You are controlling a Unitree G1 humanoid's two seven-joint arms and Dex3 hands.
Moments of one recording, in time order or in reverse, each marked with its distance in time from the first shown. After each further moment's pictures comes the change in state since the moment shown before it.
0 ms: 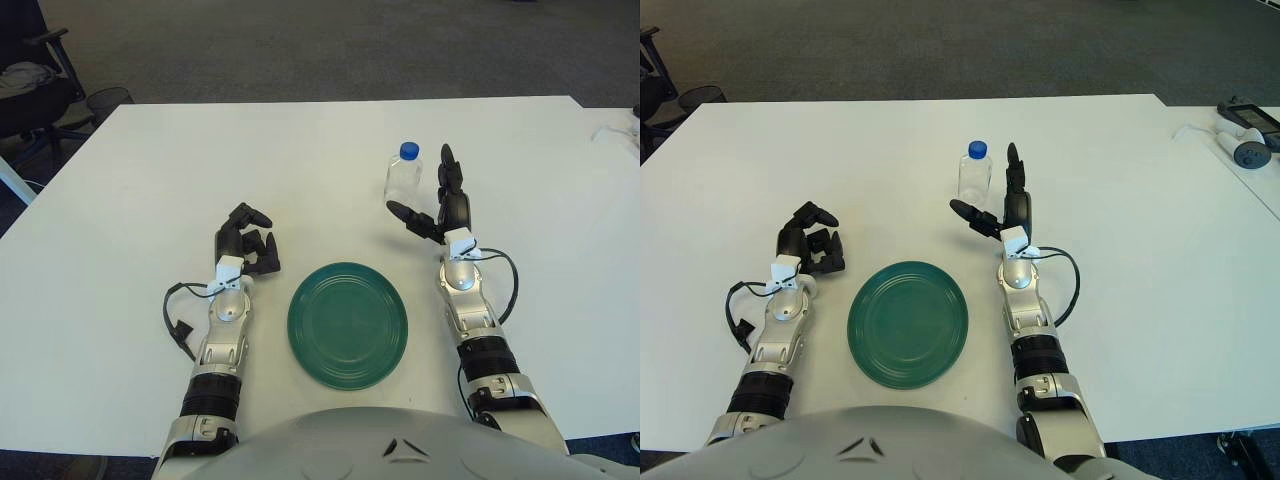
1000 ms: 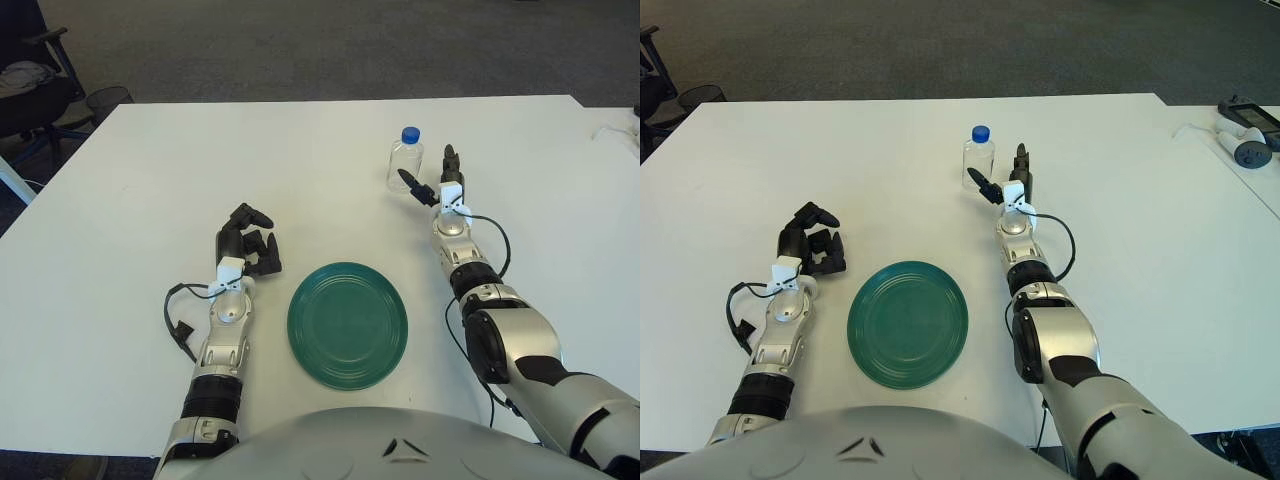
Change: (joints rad) left arm 0.008 -0.005 -0.005 -0.009 0.003 -0.005 0.004; right arm -0.487 -0.052 -0.110 0.740 0.066 0.096 -0.114
